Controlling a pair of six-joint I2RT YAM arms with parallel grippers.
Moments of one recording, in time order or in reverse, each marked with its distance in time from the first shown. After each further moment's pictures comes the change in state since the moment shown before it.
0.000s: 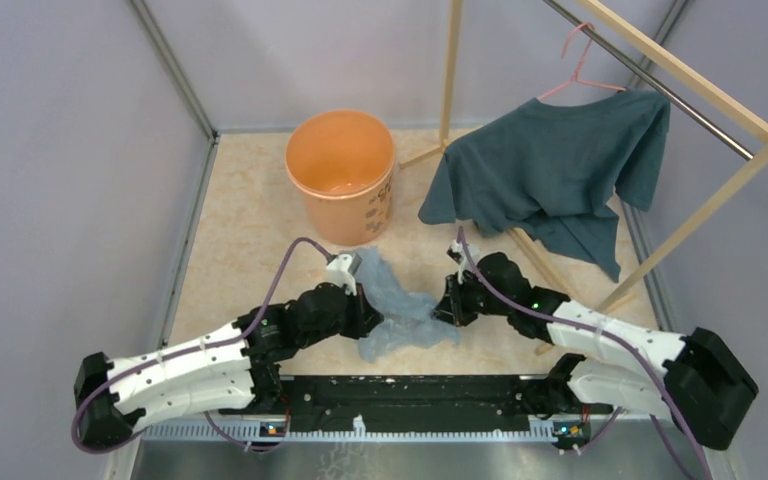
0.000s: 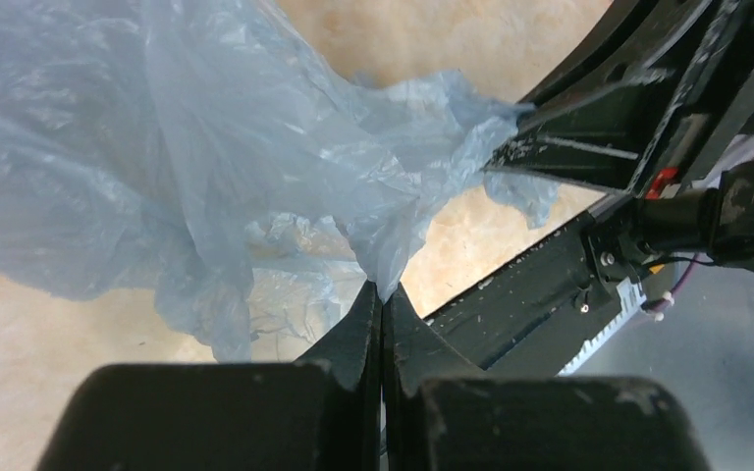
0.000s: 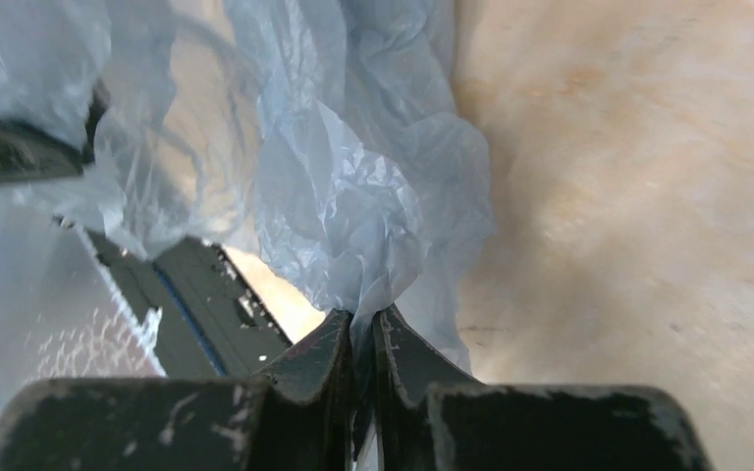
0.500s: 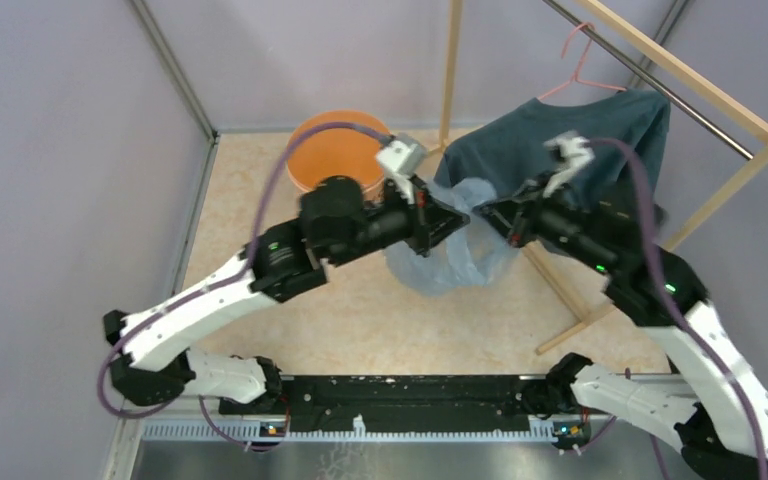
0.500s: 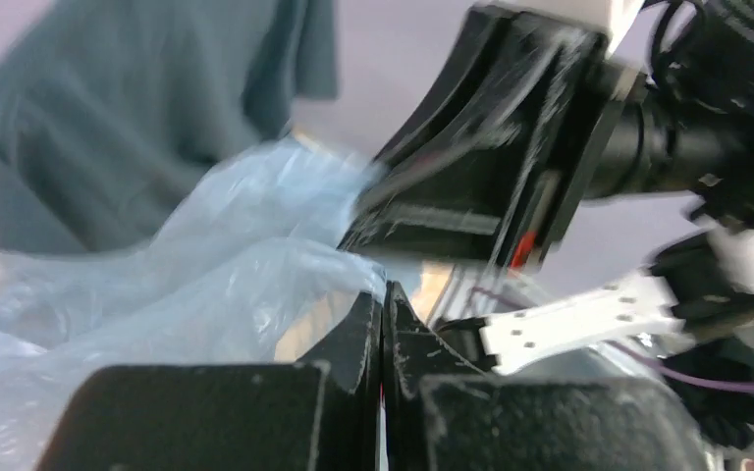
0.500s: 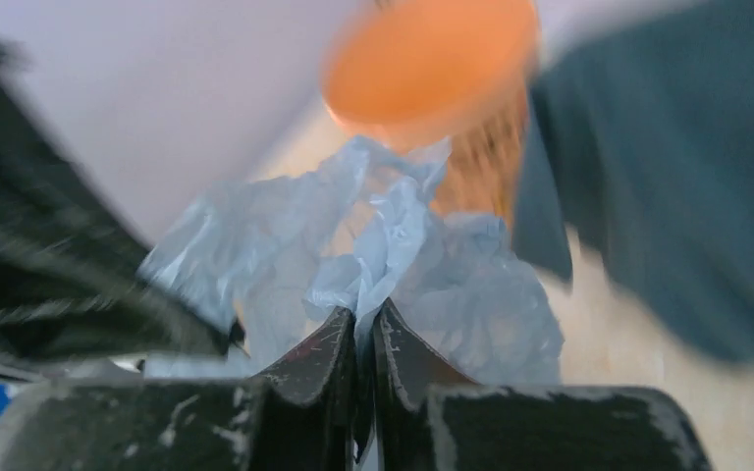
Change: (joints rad) left arm -0.006 0.562 0.942 0.028 0.213 0.370; right arm -0.127 -0.201 0.779 -0.633 0.225 -0.089
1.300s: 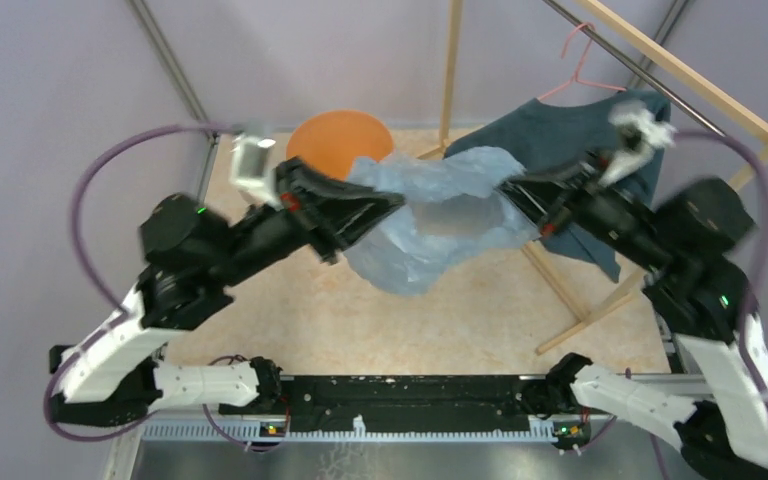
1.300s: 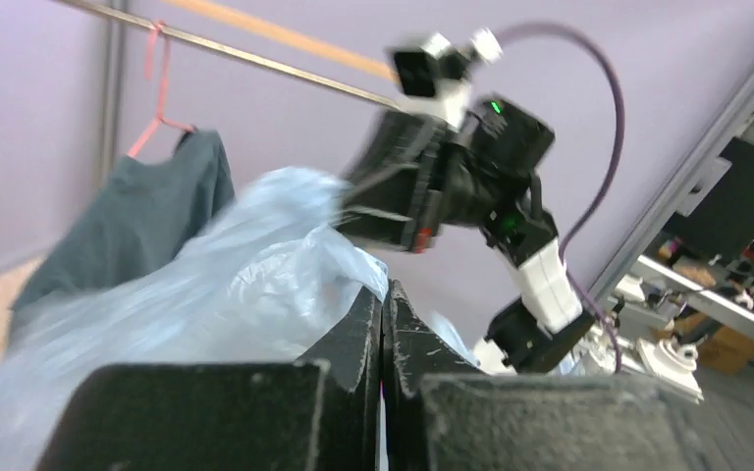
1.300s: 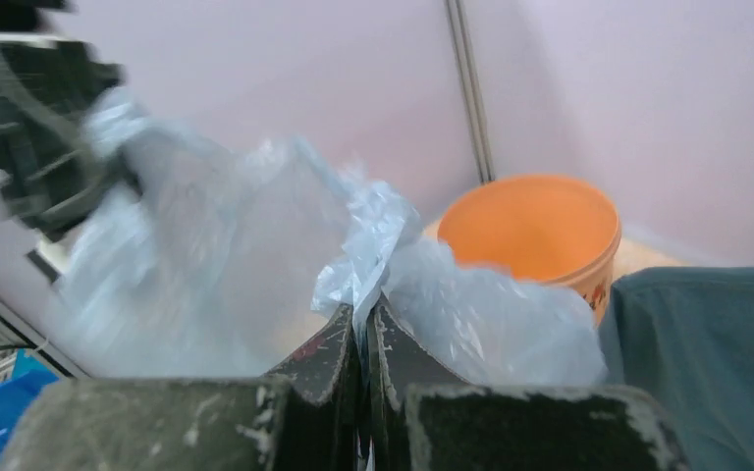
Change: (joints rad) left arm -0.047 -0.222 0.143 0.105 0.077 0.050; right arm 0.001 0.052 0.326 0.104 -0.151 -0.035
